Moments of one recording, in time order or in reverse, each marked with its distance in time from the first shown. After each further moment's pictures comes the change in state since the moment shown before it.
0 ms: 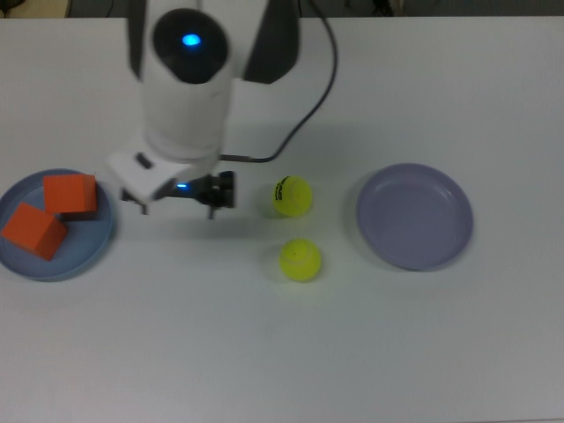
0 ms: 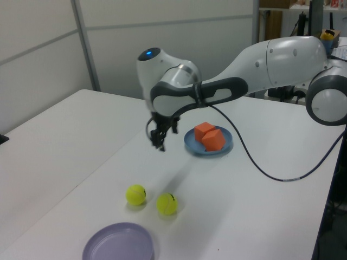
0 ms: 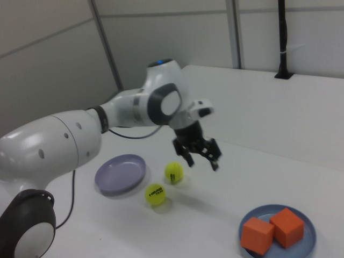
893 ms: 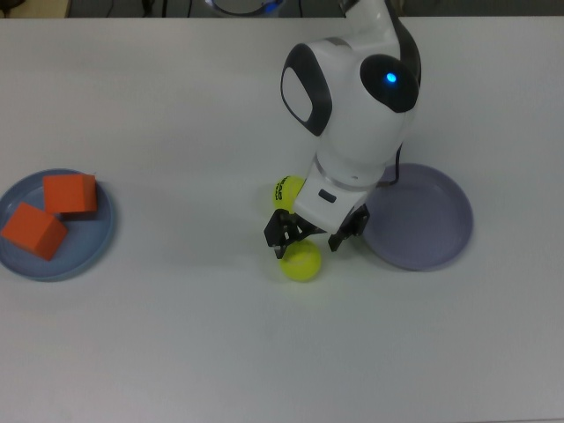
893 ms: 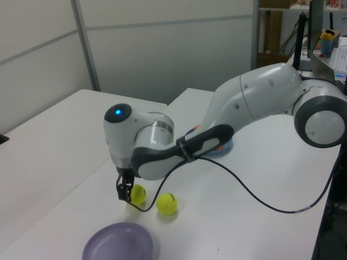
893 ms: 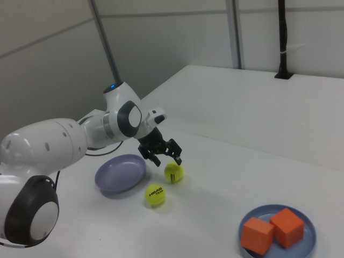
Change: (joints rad) arm 0.212 0.104 0.026 -0.075 -0.160 0.252 0.130
